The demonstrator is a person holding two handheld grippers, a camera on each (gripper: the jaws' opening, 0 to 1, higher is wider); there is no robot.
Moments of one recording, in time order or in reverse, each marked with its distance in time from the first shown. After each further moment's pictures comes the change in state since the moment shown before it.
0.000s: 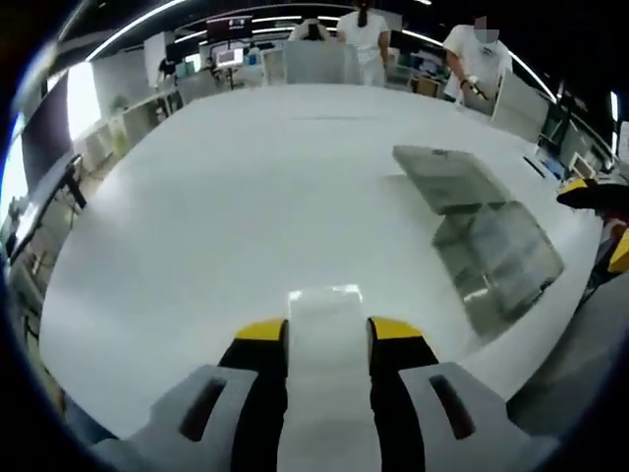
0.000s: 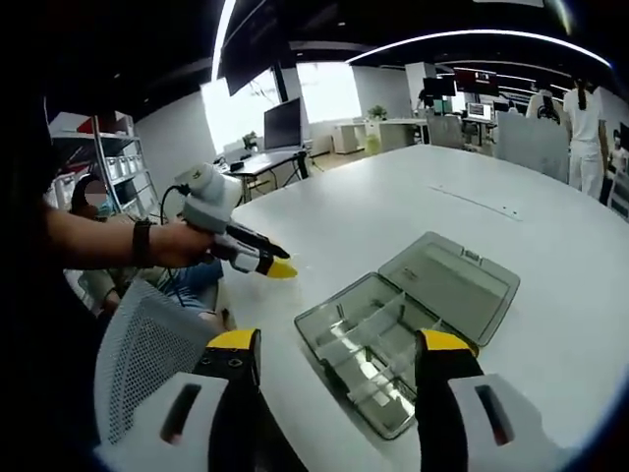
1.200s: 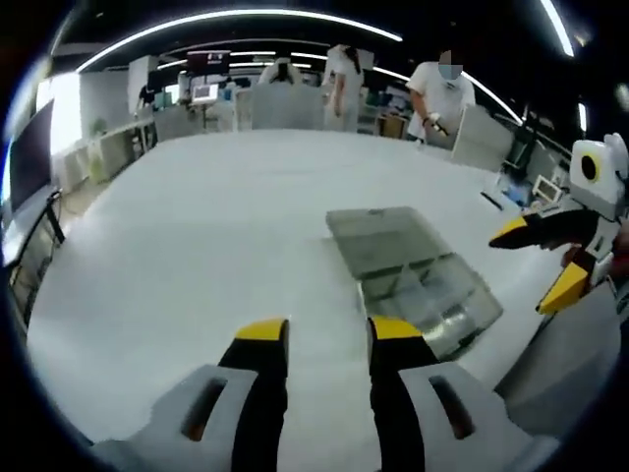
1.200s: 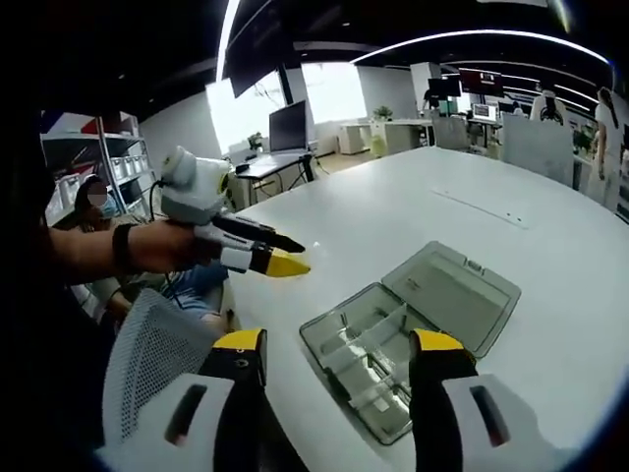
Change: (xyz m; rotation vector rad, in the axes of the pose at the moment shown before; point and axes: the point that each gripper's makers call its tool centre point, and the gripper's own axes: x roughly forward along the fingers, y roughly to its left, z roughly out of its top) left arm -0.035 -0.065 0.053 0.031 -0.181 -0.152; right arm -0.005 0.003 0.016 -0.010 -0.002 0.023
